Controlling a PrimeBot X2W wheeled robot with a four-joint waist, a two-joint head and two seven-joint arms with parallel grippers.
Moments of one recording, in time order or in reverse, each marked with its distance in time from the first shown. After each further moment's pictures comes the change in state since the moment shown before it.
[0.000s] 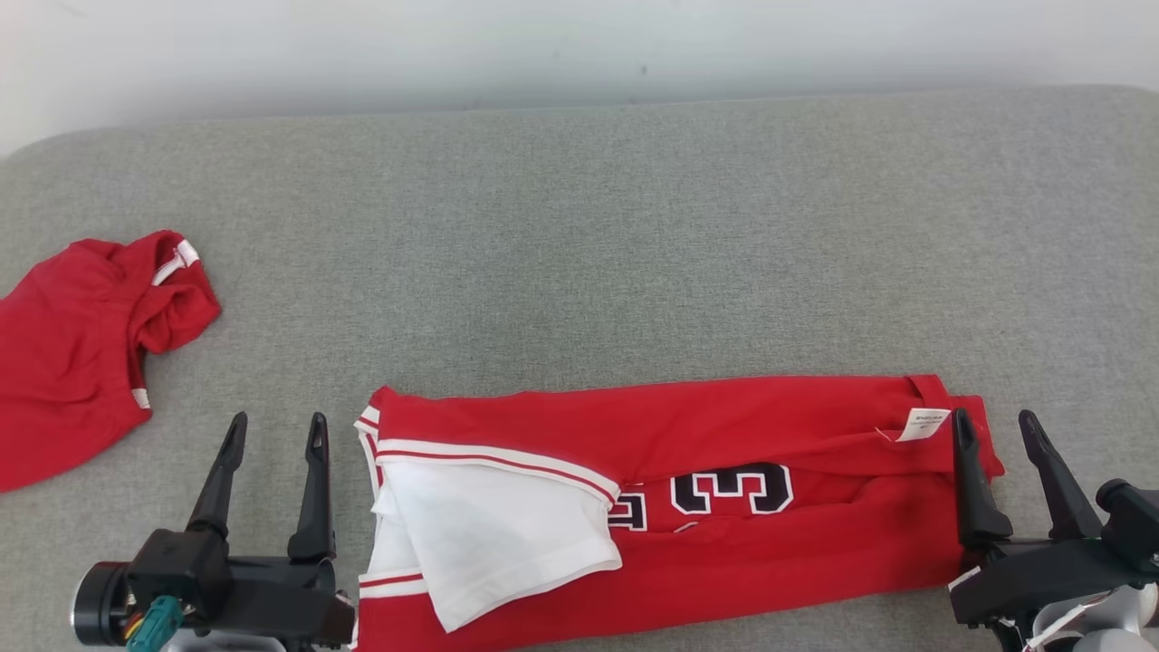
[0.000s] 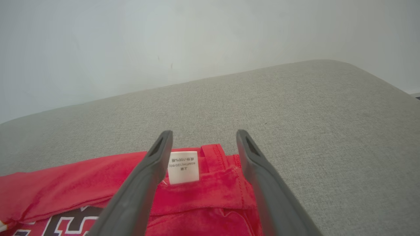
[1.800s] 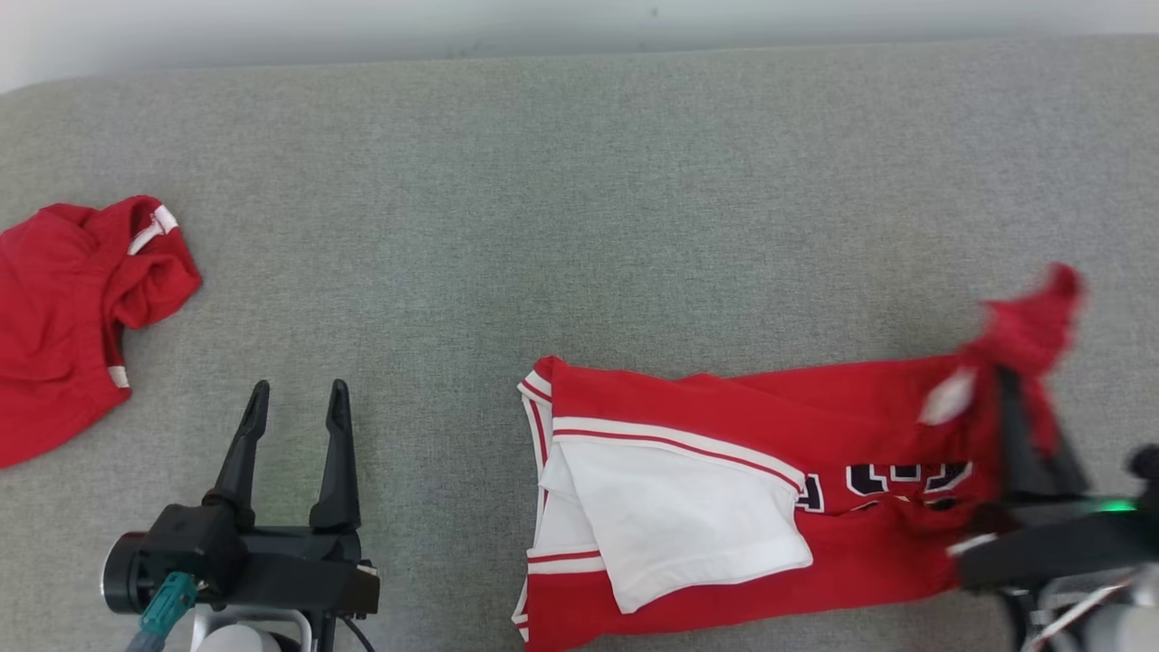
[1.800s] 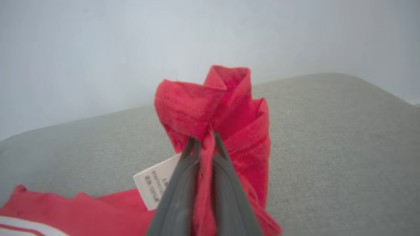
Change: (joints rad) left arm -0.039 -0.114 0.084 0.010 0.057 -0.088 0.000; right arm -0.011 0.007 -0.042 -0.143 0.014 0.000 0.041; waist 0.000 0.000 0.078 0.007
